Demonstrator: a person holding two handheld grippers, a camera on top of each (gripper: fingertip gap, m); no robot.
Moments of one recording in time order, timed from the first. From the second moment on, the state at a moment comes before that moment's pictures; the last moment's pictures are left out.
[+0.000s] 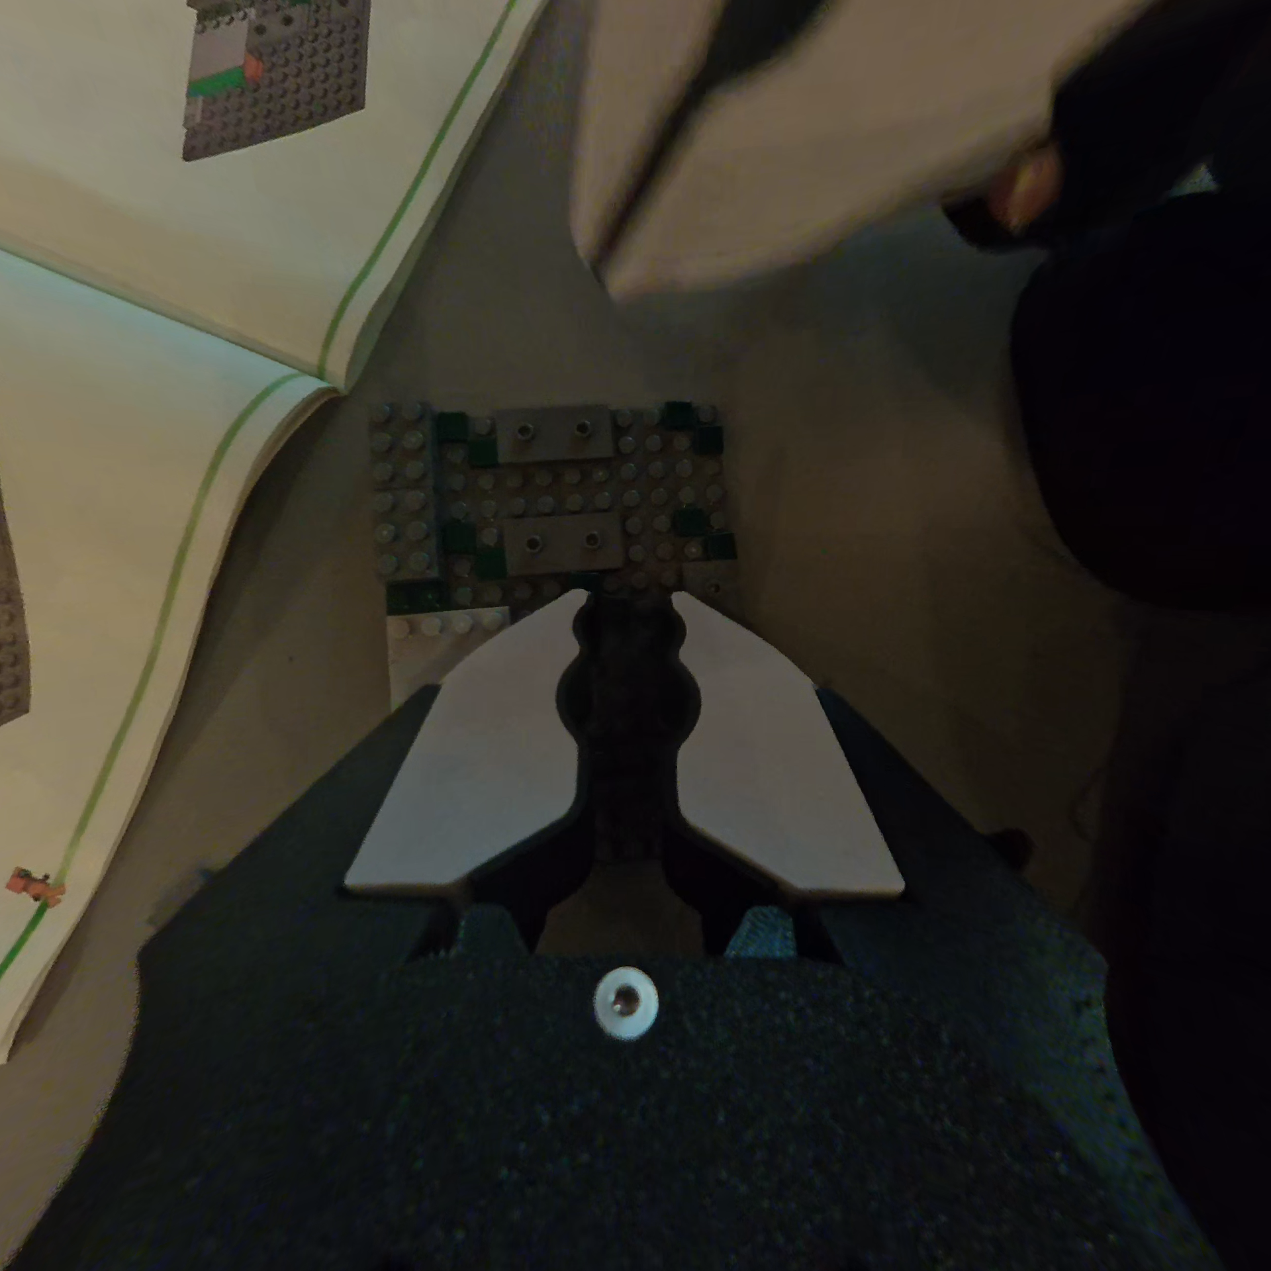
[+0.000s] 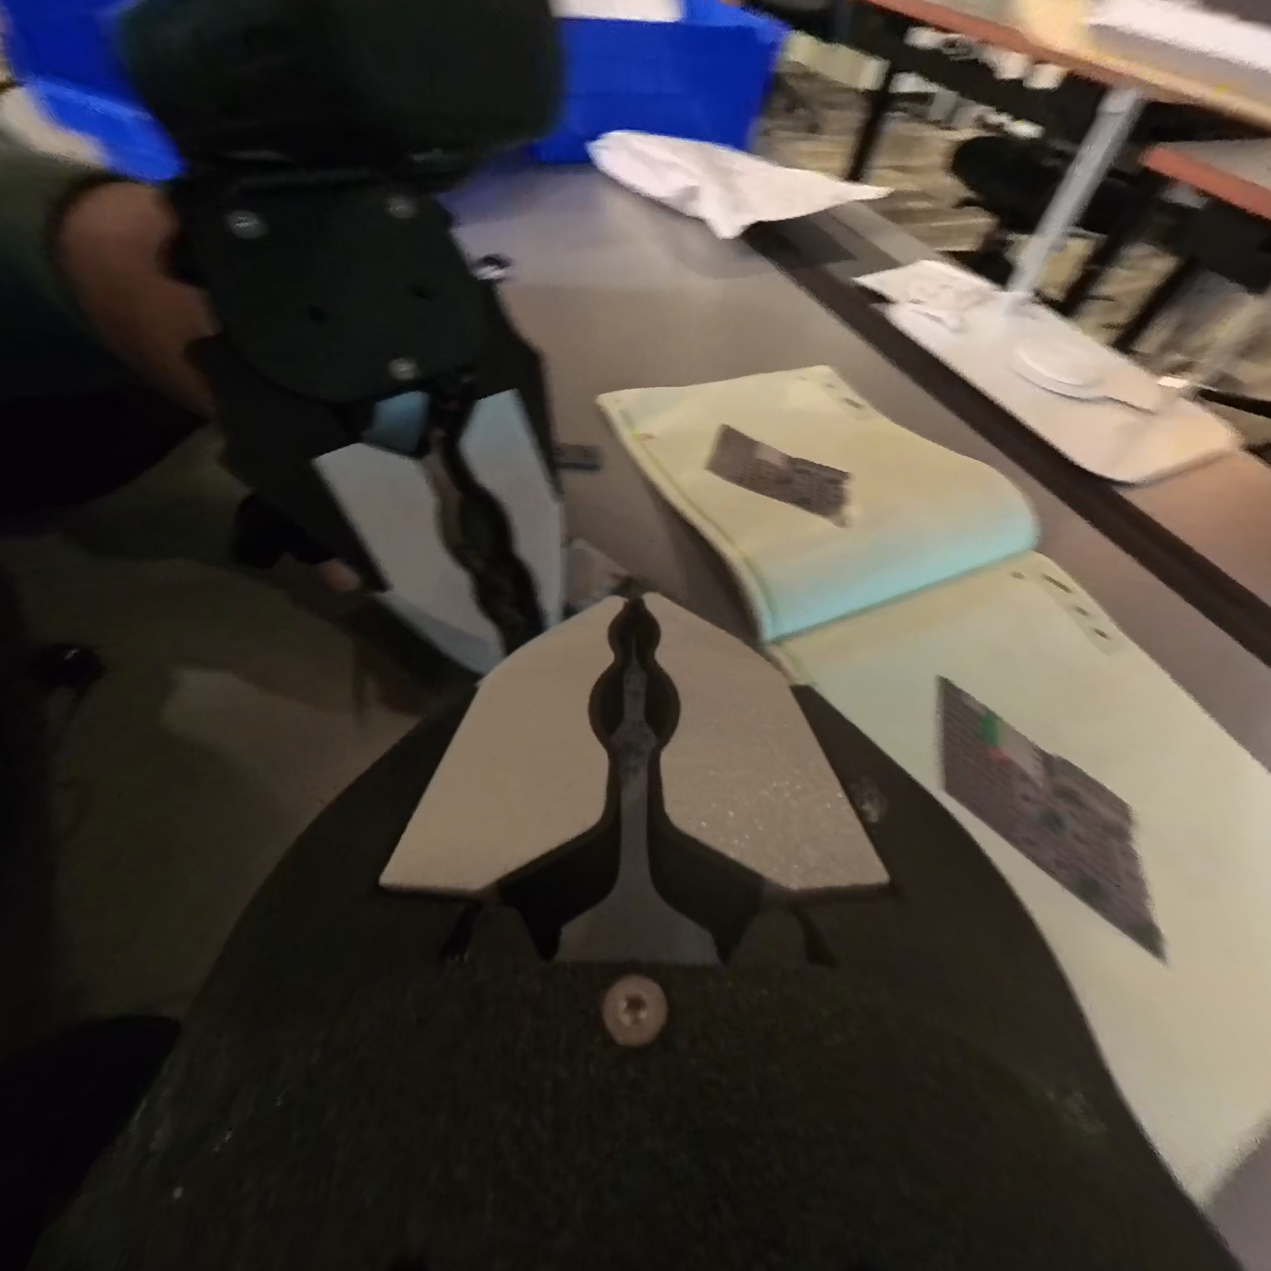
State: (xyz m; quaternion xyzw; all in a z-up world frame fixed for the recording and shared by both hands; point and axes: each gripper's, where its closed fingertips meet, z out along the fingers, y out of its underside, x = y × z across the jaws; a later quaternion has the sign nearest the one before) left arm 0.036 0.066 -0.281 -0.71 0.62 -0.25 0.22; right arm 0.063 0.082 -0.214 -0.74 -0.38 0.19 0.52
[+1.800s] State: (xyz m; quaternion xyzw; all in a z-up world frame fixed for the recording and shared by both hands) left arm 0.016 0.074 -0.272 -0.70 0.61 -0.29 0.25; right arm 0.027 0.074 -0.280 -0.75 -0.54 0.12 0.35
